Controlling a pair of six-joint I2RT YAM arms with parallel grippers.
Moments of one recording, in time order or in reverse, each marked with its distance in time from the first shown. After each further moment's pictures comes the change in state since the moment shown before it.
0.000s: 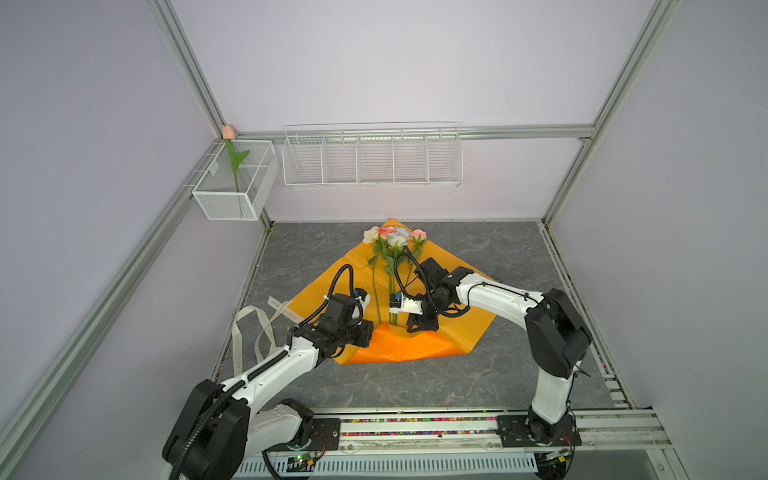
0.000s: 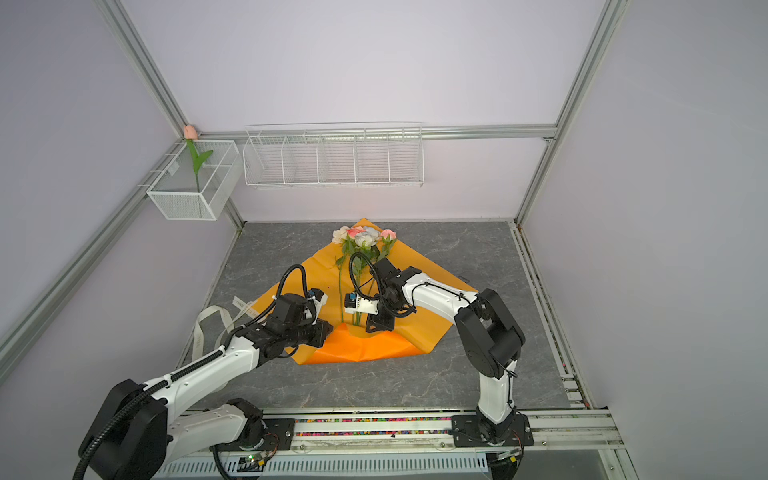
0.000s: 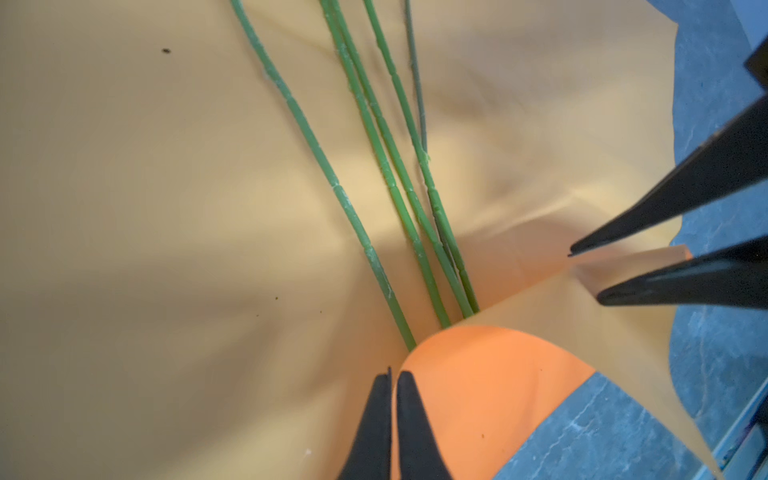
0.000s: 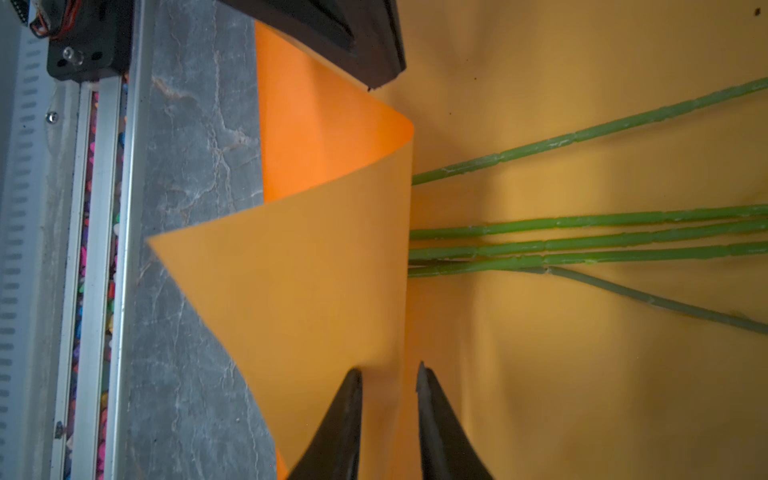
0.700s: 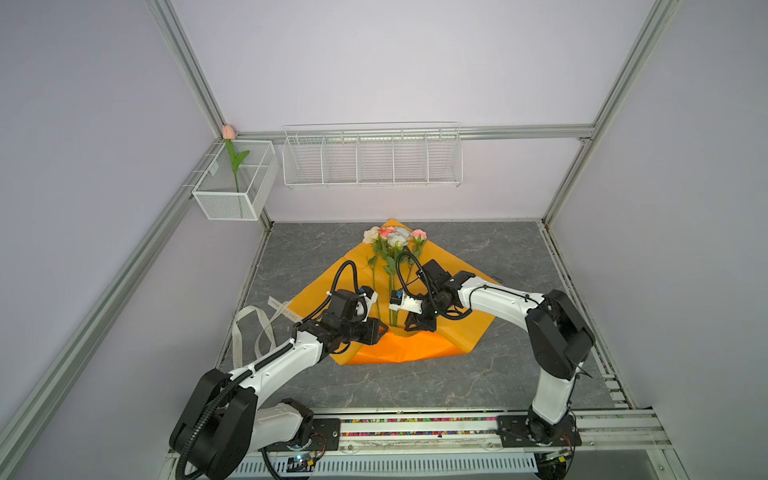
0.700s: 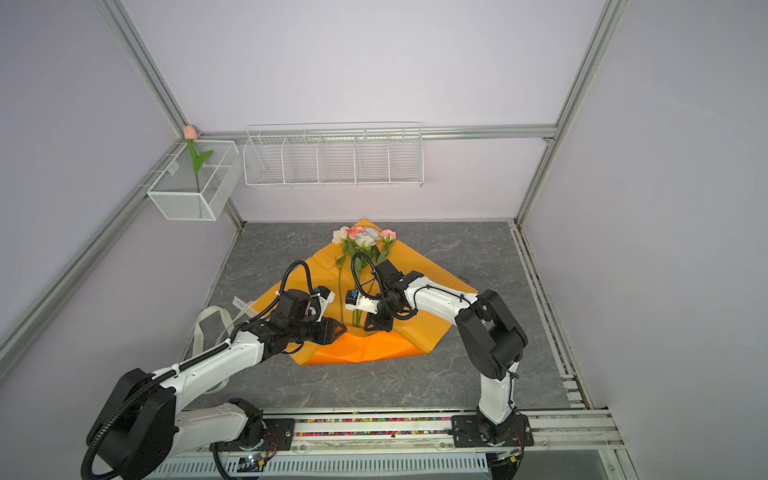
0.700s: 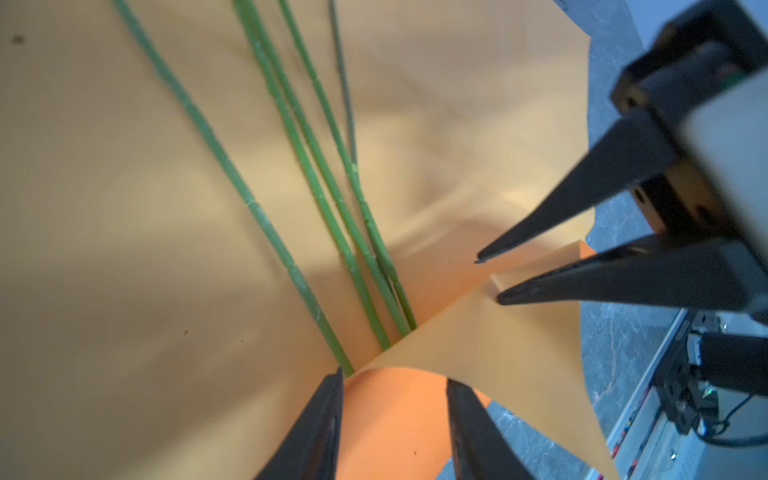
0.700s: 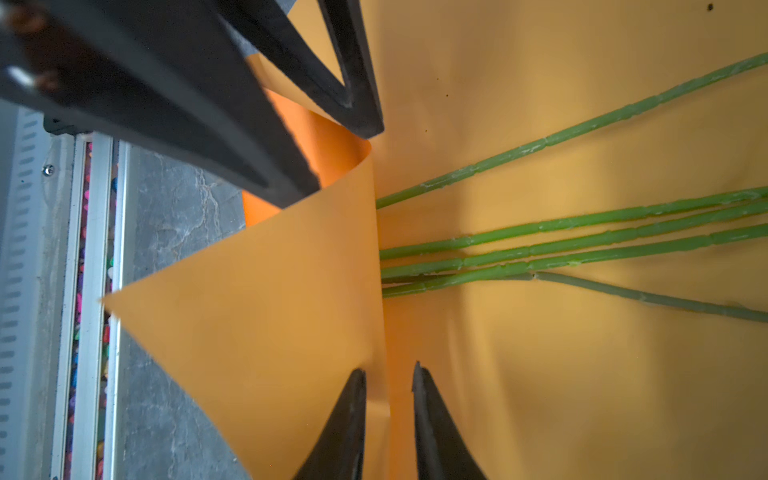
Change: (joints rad) left arm 0.000 0.071 0.034 0.057 0.179 -0.026; right arm -0.005 -0.015 -0.061 0.102 -0.027 0.106
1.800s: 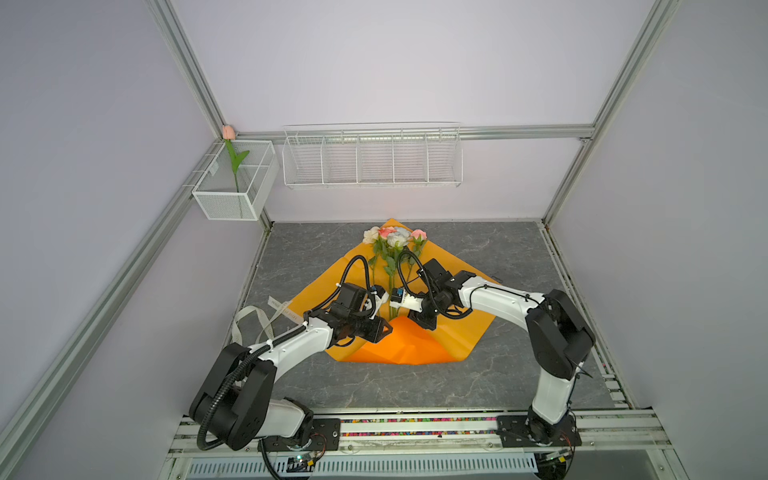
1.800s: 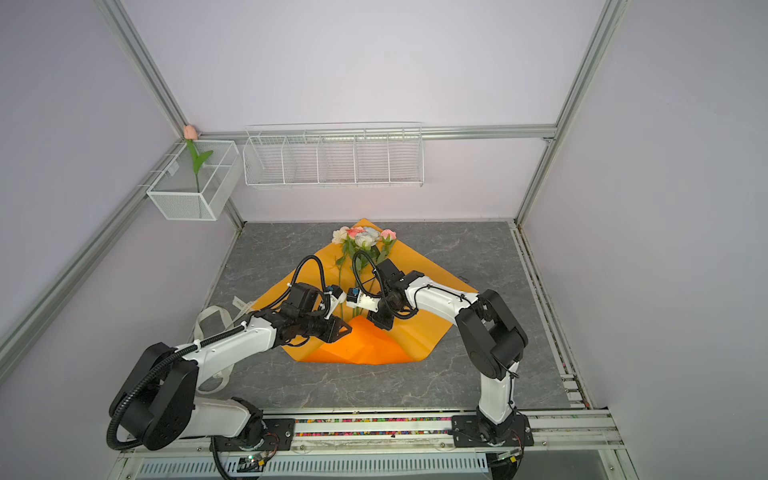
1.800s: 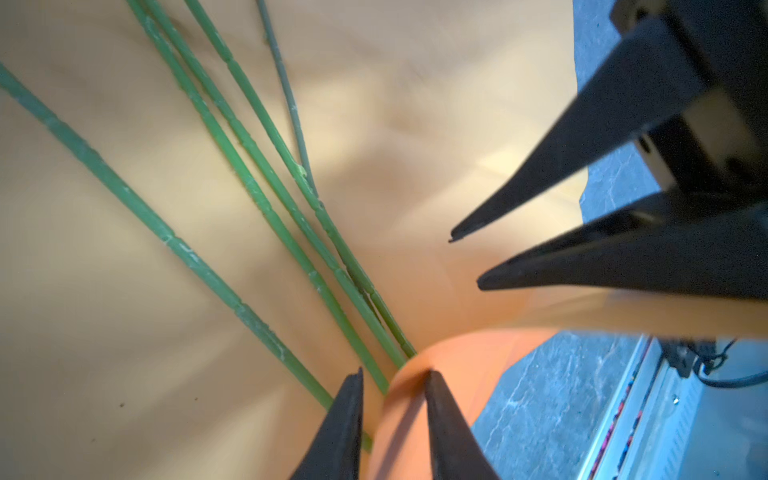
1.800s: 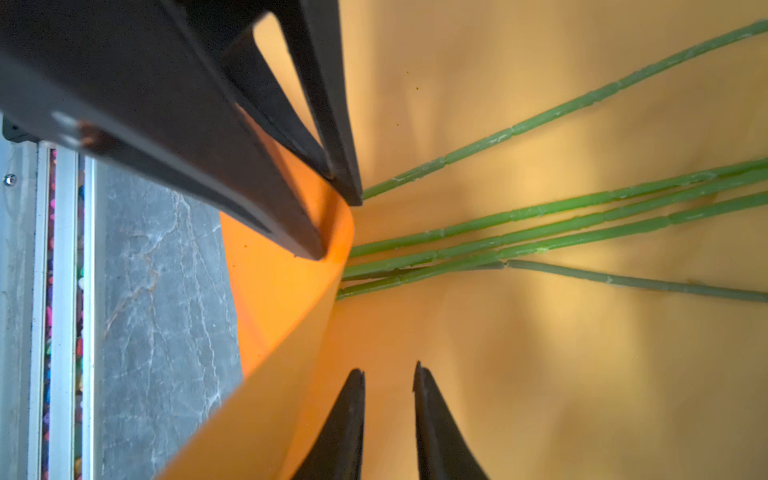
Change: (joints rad) left arm 0.001 0.148 0.097 -0.051 0.092 0.134; right arm -0.010 0.000 0.000 0.024 0.047 0.031
